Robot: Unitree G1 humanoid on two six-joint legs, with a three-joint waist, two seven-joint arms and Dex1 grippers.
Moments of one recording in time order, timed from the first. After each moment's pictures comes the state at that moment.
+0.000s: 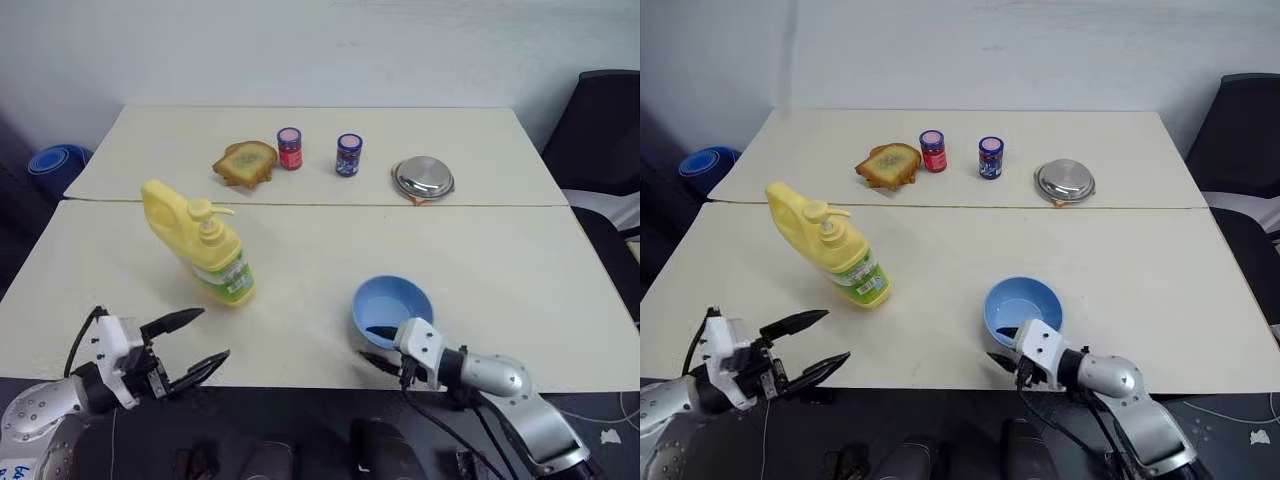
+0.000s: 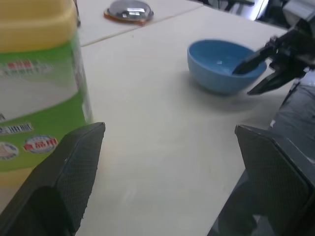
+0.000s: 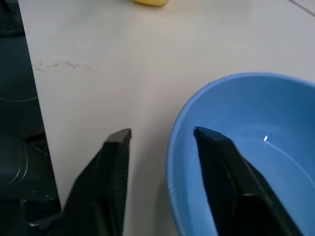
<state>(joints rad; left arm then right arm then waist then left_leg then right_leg) 0.35 0.63 0.40 -0.36 -0.64 0.15 -0.93 0.03 -0.58 0.23 -0.31 0.12 0.15 0.76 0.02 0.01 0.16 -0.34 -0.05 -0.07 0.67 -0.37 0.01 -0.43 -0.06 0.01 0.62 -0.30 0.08</state>
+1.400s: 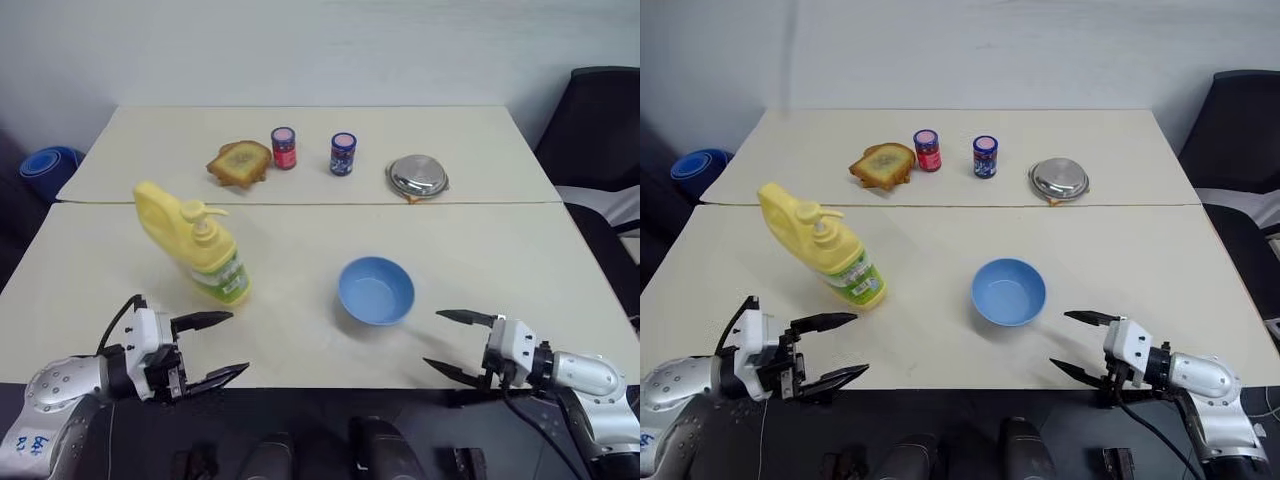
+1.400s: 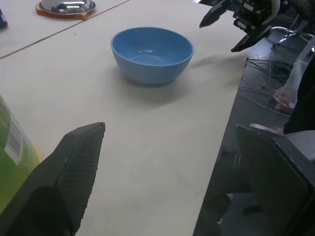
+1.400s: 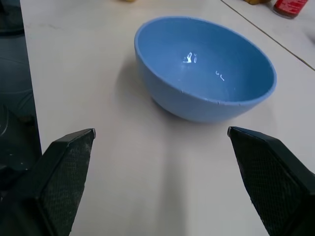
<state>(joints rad) 0.22 0.71 0.26 -0.31 -0.55 0.12 -1.06 0.04 -0.68 -0.11 0.14 0.31 -0.37 1.17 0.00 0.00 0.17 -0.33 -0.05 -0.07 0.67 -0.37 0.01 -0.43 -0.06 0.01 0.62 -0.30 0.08</state>
